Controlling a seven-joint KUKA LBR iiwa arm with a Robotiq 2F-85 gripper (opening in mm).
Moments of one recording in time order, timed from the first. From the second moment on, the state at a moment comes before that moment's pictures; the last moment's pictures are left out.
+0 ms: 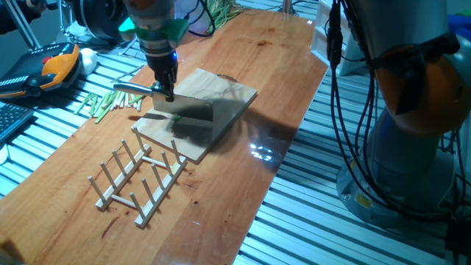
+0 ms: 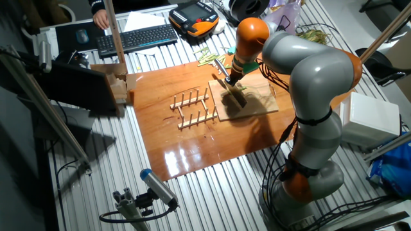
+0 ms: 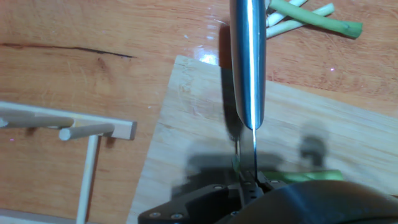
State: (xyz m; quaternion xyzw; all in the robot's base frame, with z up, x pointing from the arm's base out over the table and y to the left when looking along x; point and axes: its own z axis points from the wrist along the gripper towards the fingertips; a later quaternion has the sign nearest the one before) arm 0.592 0.028 0.113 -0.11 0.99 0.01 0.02
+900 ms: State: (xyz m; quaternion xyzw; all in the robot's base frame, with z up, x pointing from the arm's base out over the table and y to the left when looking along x) arm 0.596 0.022 0.102 -0.12 0.99 0.00 -0.01
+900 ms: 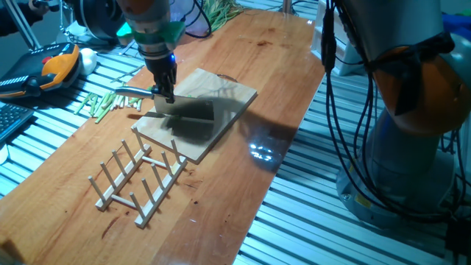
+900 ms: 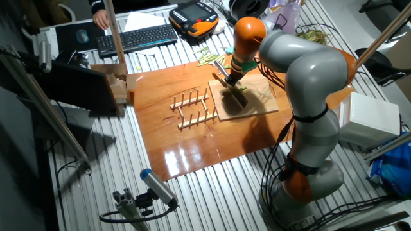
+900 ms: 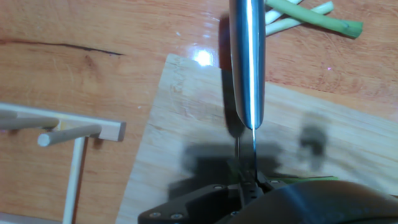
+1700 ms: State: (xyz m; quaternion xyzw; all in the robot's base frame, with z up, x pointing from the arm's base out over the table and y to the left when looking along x) arm 0.587 0.029 0.087 -0.11 0.99 0.00 0.00
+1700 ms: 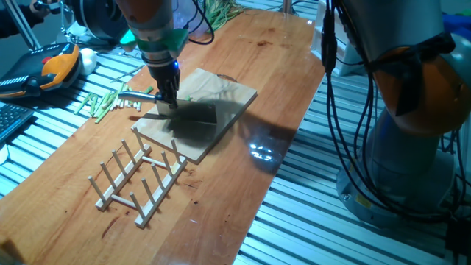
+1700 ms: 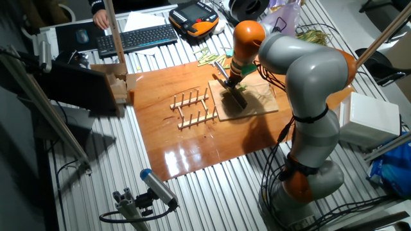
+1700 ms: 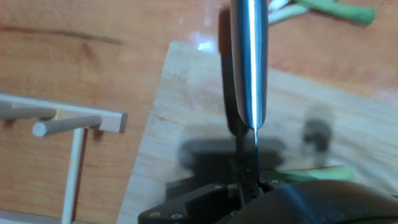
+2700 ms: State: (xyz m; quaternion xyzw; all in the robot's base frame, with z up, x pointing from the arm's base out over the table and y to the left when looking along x) arm 0.588 0.027 0.117 -0.11 0.99 -0.01 -0.01
